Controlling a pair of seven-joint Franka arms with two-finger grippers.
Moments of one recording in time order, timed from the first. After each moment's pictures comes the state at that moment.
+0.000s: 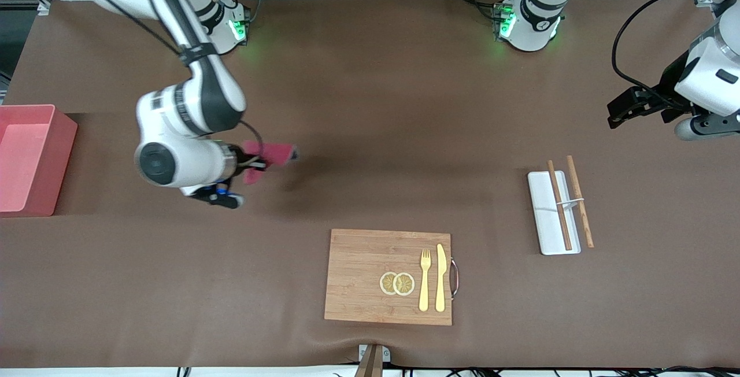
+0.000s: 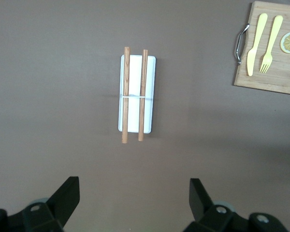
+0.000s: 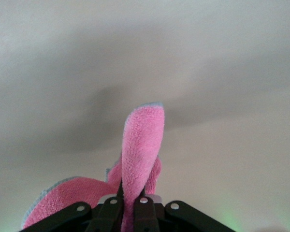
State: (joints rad) left arm -0.03 0.06 -0.12 -1.47 0.04 1.53 -0.24; right arm 0.29 0.39 -0.05 -1.72 0.23 1.77 0.39
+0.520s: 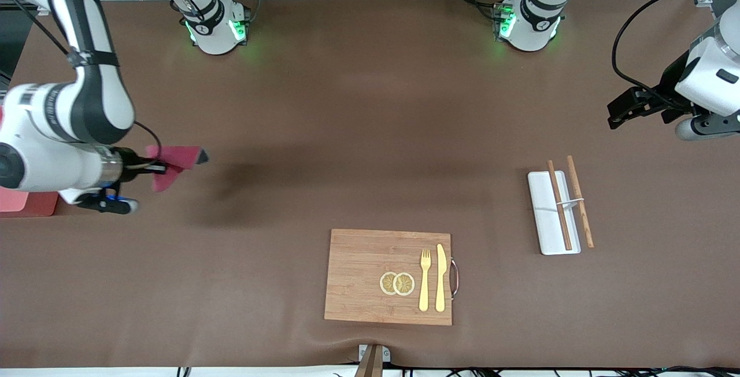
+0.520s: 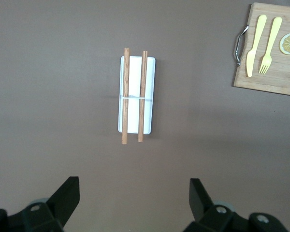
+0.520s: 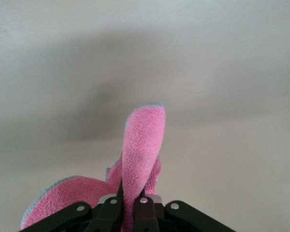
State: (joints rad) left arm -0.03 0.06 -0.12 -1.47 0.04 1.54 -0.24; right arm 0.01 0.32 -0.06 -1.72 0.06 1.69 0.05
